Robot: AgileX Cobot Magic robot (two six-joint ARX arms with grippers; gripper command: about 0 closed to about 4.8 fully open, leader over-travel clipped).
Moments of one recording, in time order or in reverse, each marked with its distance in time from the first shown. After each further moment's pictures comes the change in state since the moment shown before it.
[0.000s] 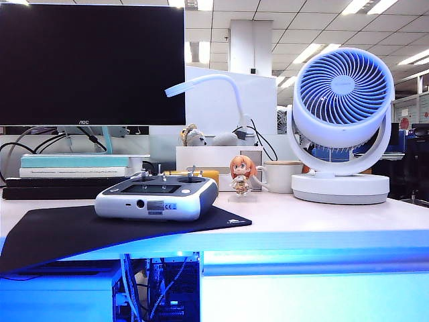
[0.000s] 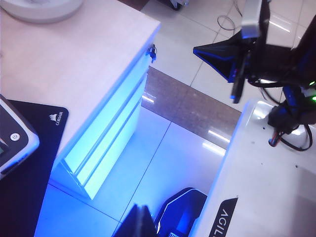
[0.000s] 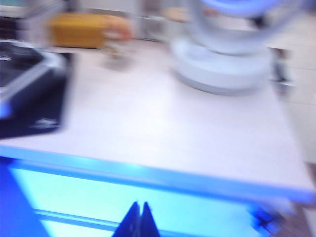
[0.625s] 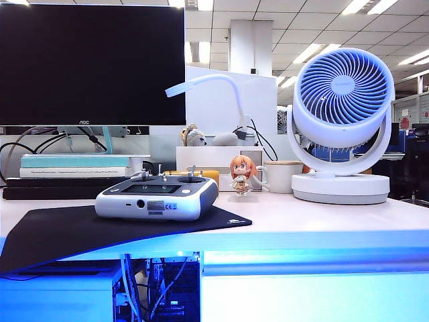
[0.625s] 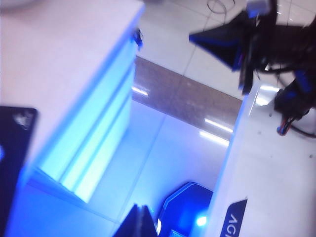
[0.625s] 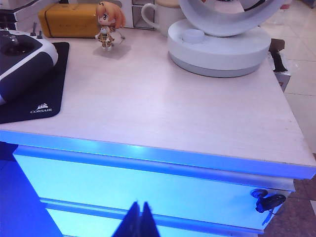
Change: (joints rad) left arm -0.118 0.019 -0.222 0.234 -0.054 -0.011; right arm 0.000 -0.188 -0.050 -0.143 -0.011 0.026
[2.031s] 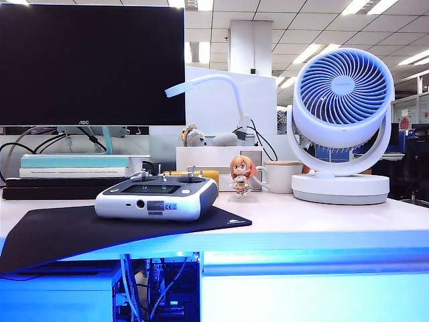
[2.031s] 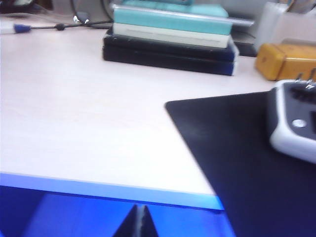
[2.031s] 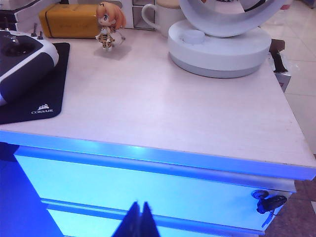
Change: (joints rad) left arm 0.866 -1.094 -1.198 0.649 -0.373 -0.234; right arm 0.002 0.000 0.000 0.002 0.000 0.000
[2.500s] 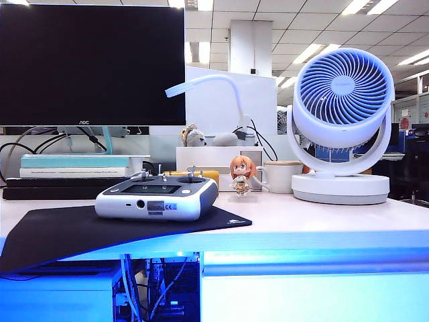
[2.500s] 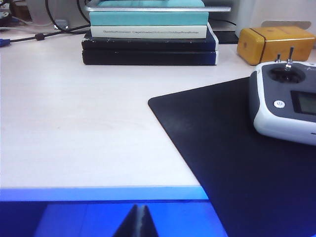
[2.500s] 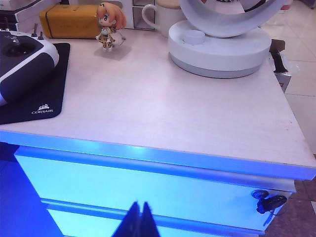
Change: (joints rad) left arm -0.116 0.000 0.001 -0.008 -0.058 0.055; right arm 0.000 0.000 0.000 0.000 0.000 0.000
